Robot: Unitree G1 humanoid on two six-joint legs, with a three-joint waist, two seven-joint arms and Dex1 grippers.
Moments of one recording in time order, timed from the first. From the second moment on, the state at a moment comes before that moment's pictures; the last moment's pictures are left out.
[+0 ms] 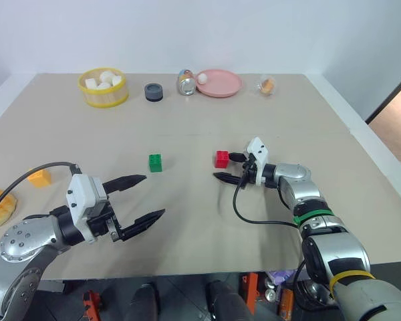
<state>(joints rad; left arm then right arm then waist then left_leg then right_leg) 0.10 0.69 0.23 -0.66 -0.68 0.35 -0.81 -0.91 -0.37 0.04 1.03 0.09 -0.16 1.08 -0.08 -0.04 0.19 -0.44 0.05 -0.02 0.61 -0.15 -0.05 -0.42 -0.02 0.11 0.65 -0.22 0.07</state>
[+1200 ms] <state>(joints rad) 0.29 0.71 0.35 -0.52 -0.63 0.21 -1.00 -0.41 -0.53 0.17 -0.01 0.32 0.24 1.38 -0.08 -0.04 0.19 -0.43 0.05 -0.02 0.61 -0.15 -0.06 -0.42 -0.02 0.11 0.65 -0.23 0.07</state>
